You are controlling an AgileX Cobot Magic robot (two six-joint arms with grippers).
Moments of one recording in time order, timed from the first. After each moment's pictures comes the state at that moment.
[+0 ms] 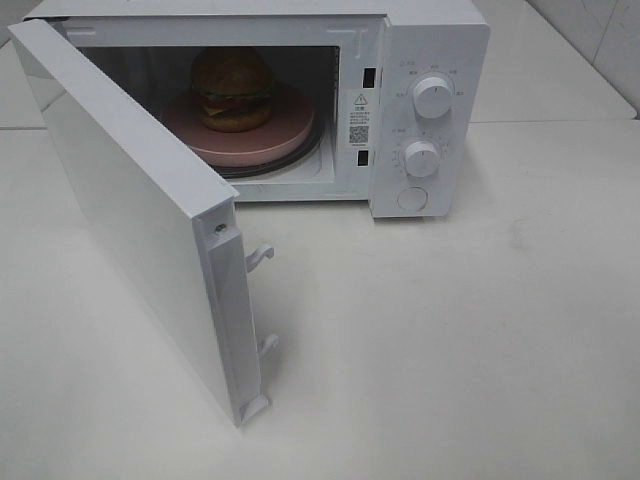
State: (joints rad) left arm 0.05 0.00 -0.51 -0.09 1.08 0.04; right arm 0.59 0.68 -0.77 0.00 1.10 -0.01
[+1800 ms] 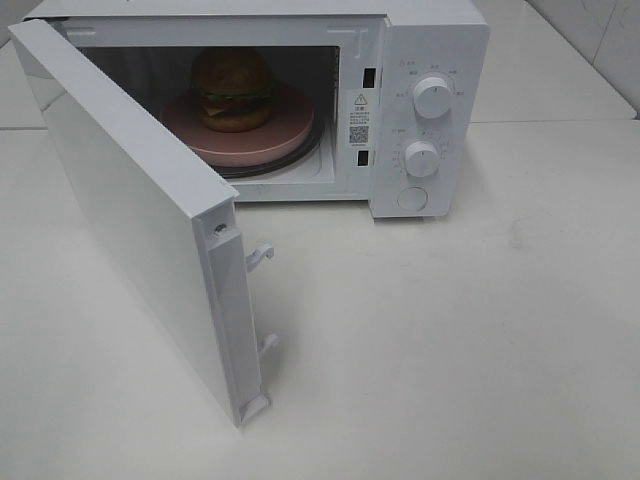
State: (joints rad) left arm 0.05 0.00 -0.51 -0.09 1.08 0.04; right arm 0.10 -0.01 -0.50 0.01 1.00 0.04
